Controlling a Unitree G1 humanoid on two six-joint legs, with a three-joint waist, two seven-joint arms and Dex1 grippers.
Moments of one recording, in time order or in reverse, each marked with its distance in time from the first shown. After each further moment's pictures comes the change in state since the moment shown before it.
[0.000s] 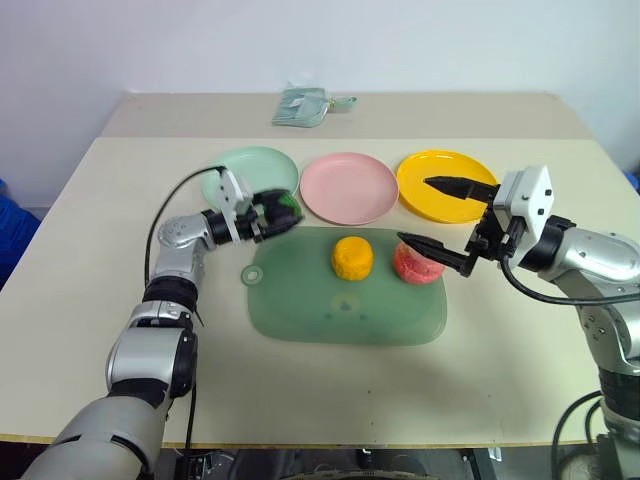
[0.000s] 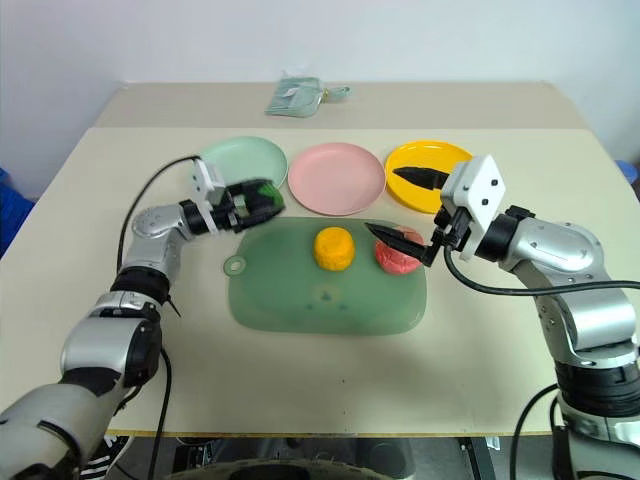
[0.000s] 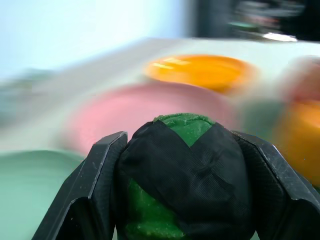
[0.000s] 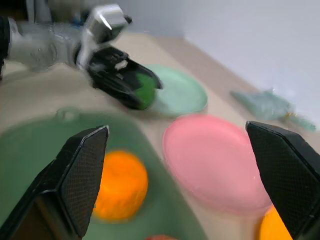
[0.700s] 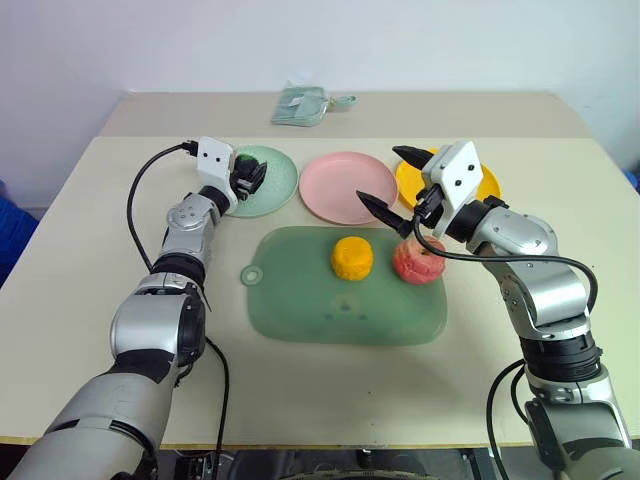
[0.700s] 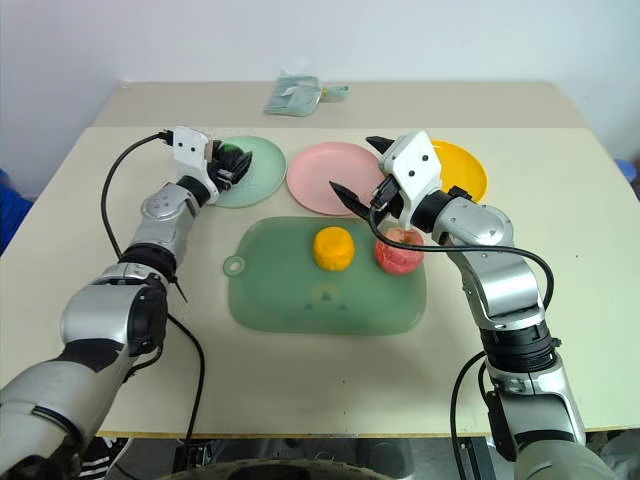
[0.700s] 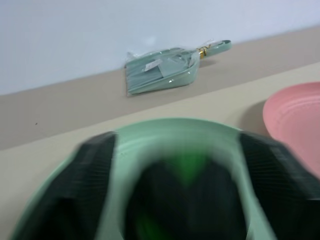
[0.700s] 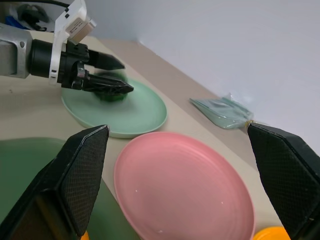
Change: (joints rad) left arm -0.102 -0.026 0.016 0.195 0.159 -0.008 0.581; right arm -0.137 0.181 0.199 0.129 -0.275 -0.028 -0.208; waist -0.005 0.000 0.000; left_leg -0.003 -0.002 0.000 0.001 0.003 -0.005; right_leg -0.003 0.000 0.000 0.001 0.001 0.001
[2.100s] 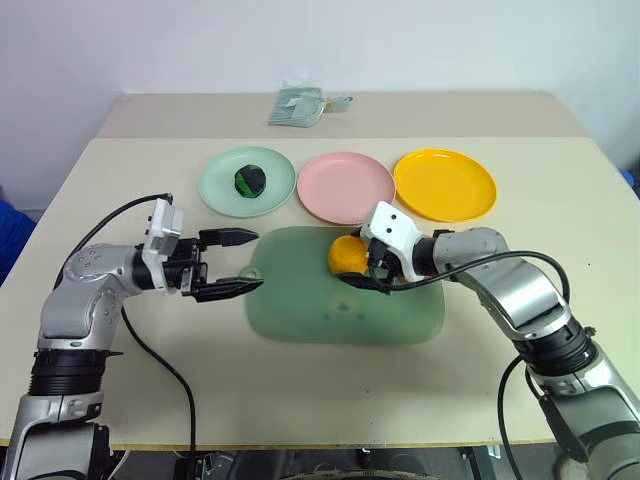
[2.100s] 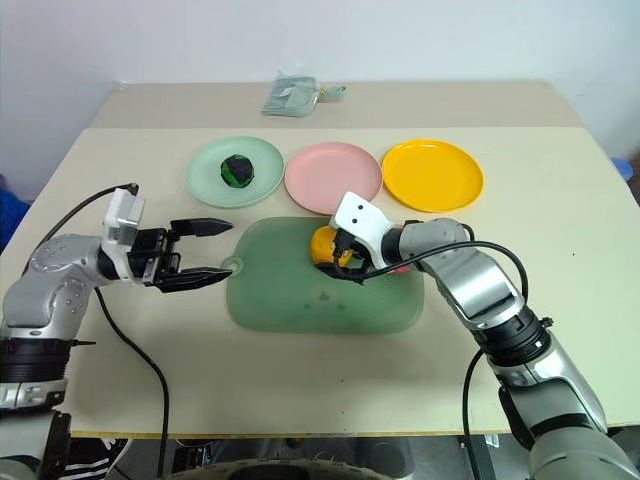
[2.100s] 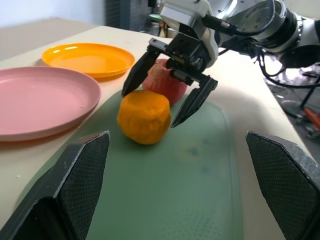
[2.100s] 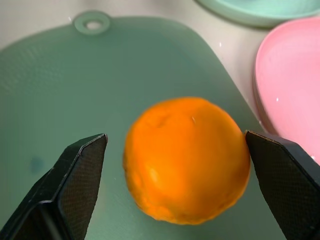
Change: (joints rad) left arm 0.708 0.347 -0.008 -1.258 -0.519 0.706 -0.954; right arm -0.092 -0.111 0.322 0.006 -0.054 0.402 0.200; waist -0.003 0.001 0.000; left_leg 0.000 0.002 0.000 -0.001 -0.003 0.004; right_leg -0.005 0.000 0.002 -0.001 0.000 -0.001
